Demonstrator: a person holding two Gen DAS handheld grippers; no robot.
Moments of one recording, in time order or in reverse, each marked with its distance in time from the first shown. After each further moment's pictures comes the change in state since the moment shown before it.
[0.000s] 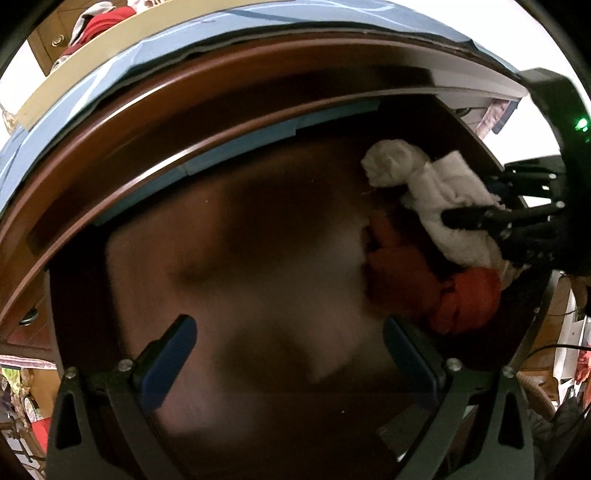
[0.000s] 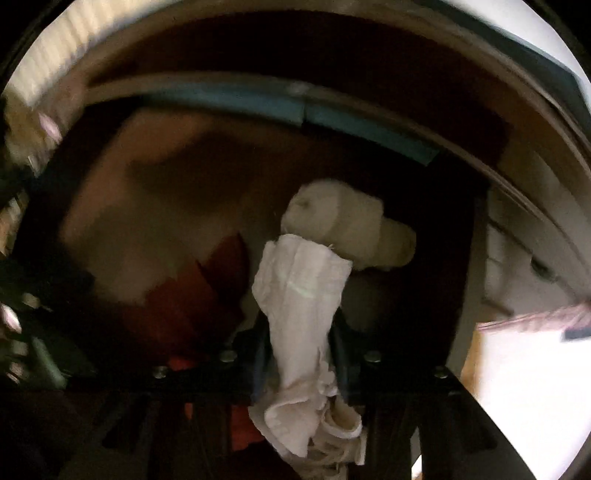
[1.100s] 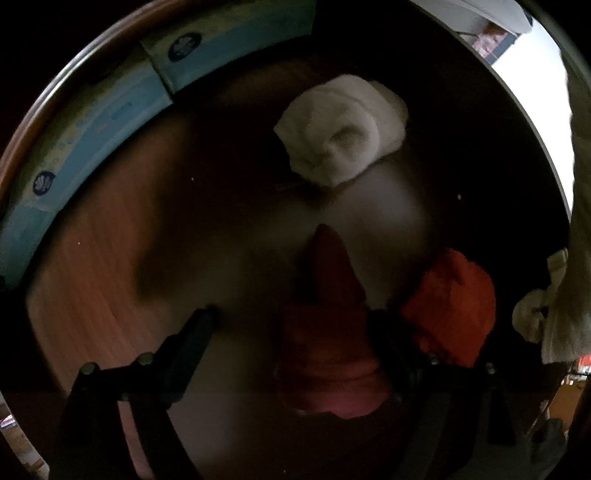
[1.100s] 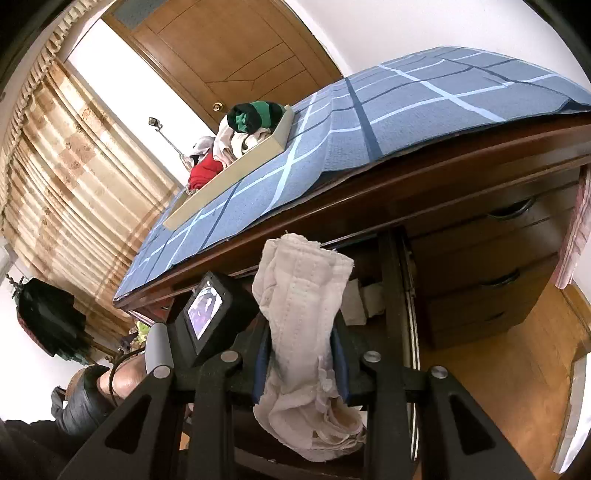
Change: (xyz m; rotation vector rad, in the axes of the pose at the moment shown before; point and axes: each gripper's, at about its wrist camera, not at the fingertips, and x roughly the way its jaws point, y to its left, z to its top) left arm 0.080 -0.071 0.062 0.154 0.275 -0.070; right arm -0.102 -0.070 -0.073 0.463 -0.522 0.352
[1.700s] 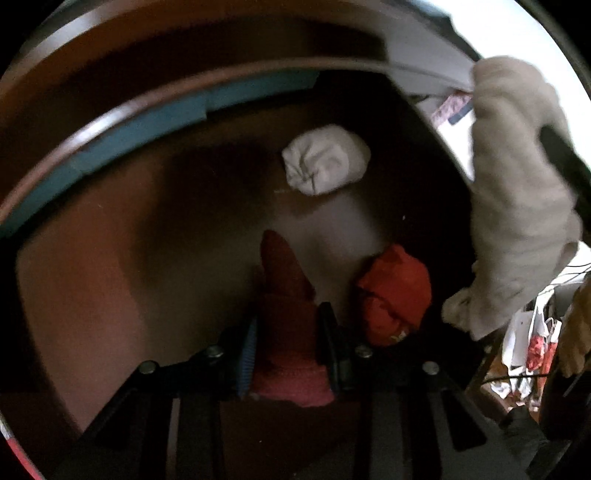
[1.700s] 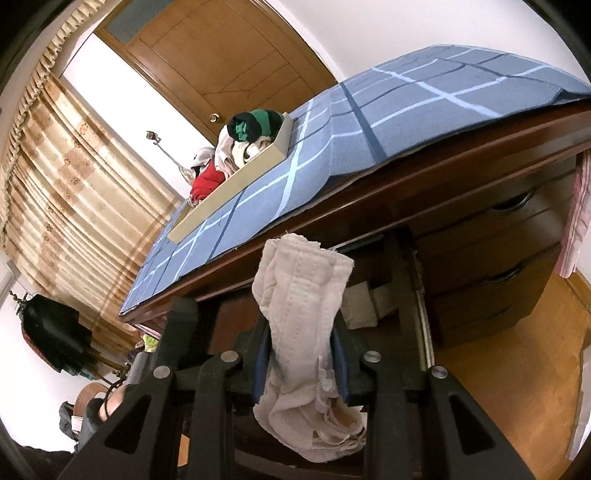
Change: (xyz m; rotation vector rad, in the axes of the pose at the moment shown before) left arm -0.050 0.030 -0.062 -0.116 -0.206 -0.180; right arm 0.001 0.009 -0.002 0.052 -0.027 0.012
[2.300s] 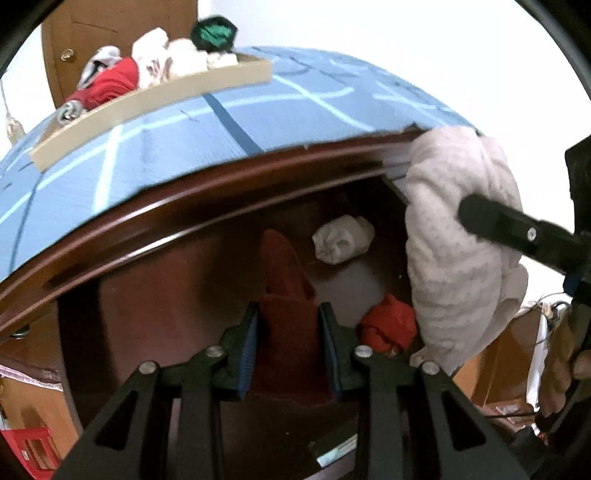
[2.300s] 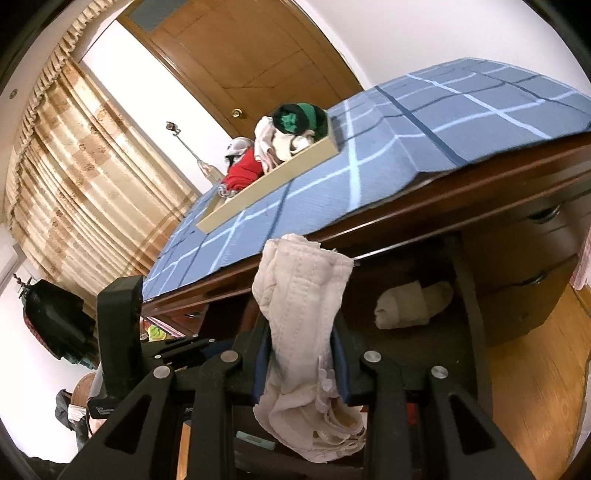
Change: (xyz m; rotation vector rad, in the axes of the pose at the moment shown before) left arm -0.102 -0.004 -0.042 -0.019 -0.315 0.128; right arm 0.005 0.062 -0.012 -0.066 -0.022 0.033
